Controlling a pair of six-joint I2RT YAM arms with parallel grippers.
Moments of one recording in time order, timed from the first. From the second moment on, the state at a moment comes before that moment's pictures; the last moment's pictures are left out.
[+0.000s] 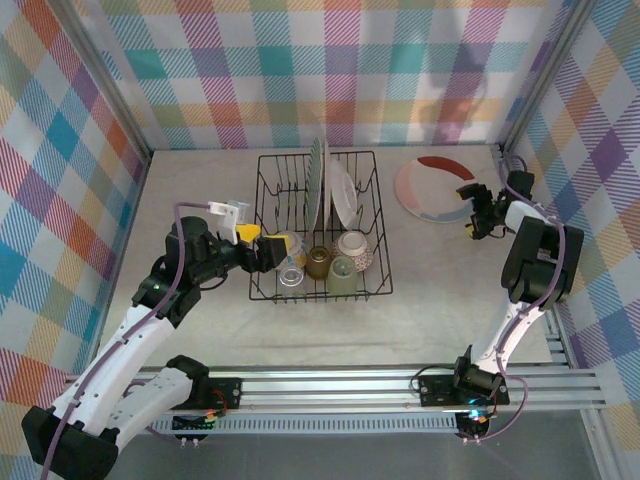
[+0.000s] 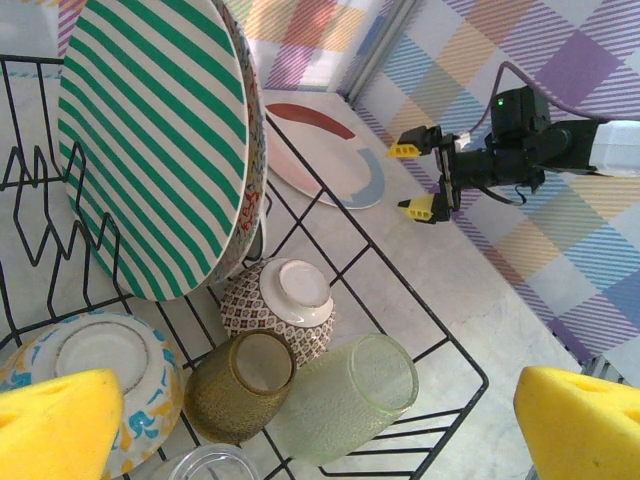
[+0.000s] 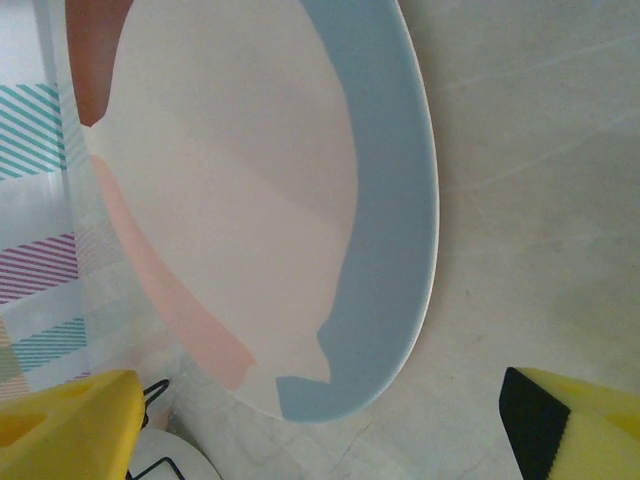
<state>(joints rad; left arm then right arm) -0.40 0.85 0.79 -0.26 0.40 -0.35 -0.32 1.93 1.27 -0.31 -0.51 0.88</state>
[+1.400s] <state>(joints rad) -0.58 1.29 1.16 -0.48 0.19 -0.37 -0.10 0.88 0.96 -0.52 -0.57 0.72</state>
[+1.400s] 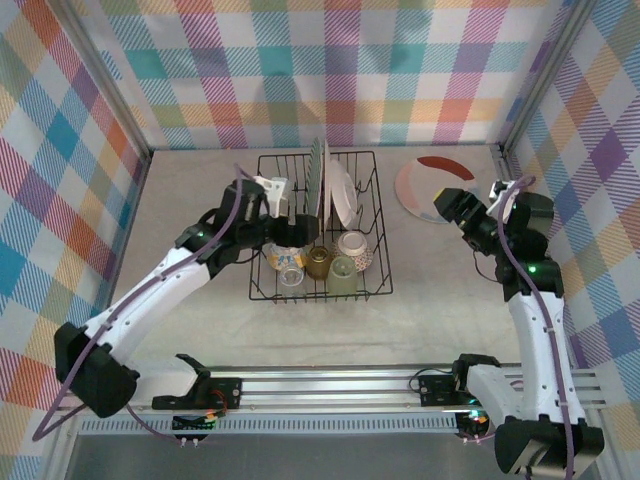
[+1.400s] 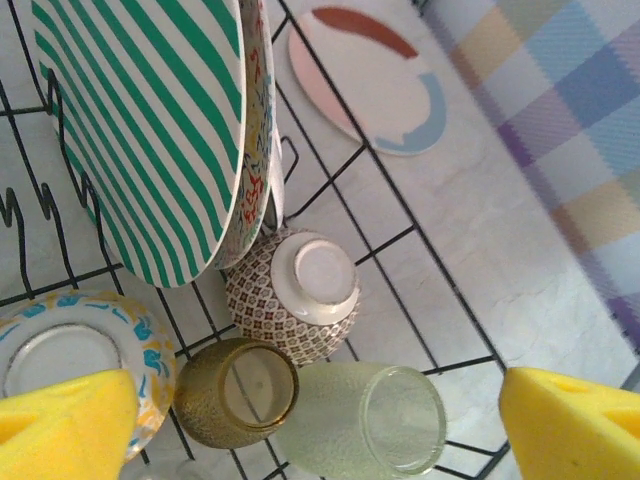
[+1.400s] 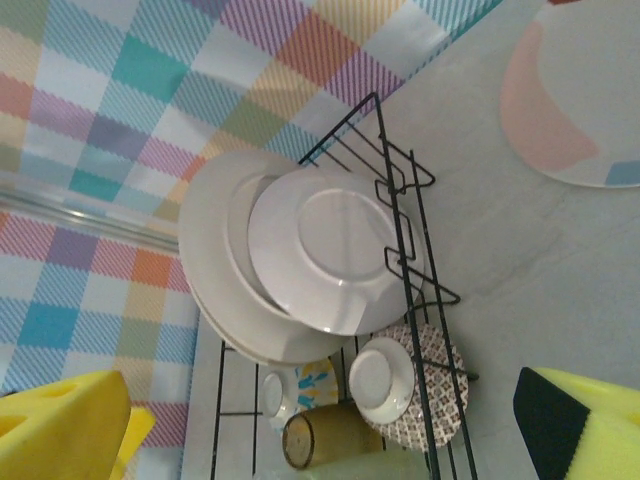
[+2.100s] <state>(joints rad) -0.60 1.60 1.35 -0.51 0.08 -0.18 -0.10 0.78 0.89 -0.56 -0.79 0.67</state>
